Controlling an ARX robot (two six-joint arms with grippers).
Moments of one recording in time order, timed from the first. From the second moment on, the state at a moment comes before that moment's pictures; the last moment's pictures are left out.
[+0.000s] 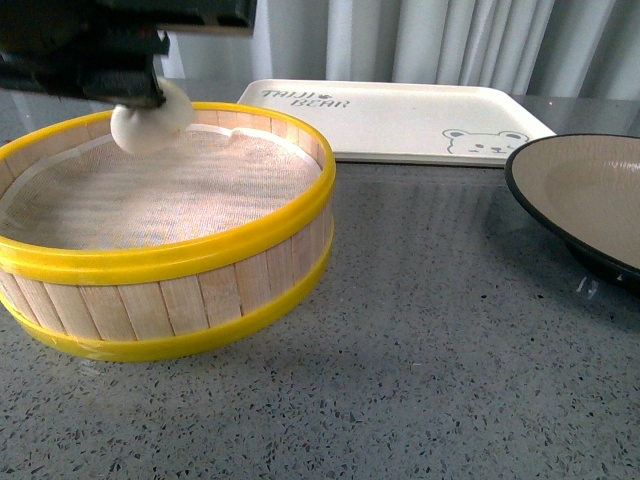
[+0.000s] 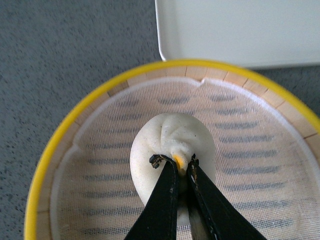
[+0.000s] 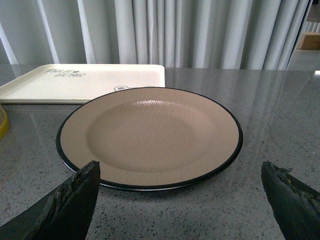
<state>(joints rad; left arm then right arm) -0.41 1.49 1.15 -0.28 -0.28 -0.17 0.00 0.00 0.01 0.00 0.00 0.00</state>
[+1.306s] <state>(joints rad) -0.90 2.08 1.95 -0.38 -0.08 0.05 0.00 0.00 0.01 0.00 0.00 0.00</state>
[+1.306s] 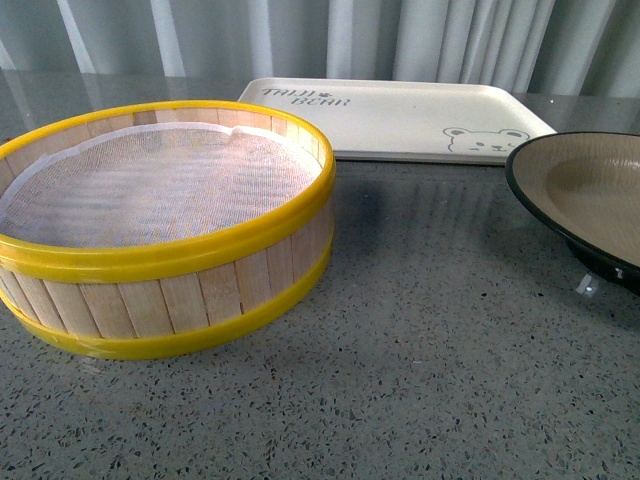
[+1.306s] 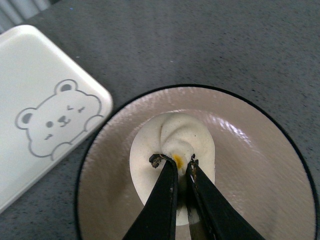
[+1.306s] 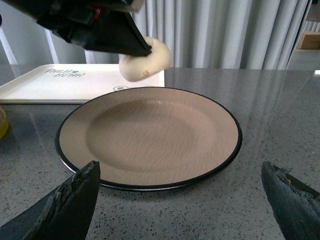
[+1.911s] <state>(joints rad) -0.90 2.16 1.94 -0.39 -0.15 0.13 0.00 0.00 0.01 0.00 0.00 0.00</state>
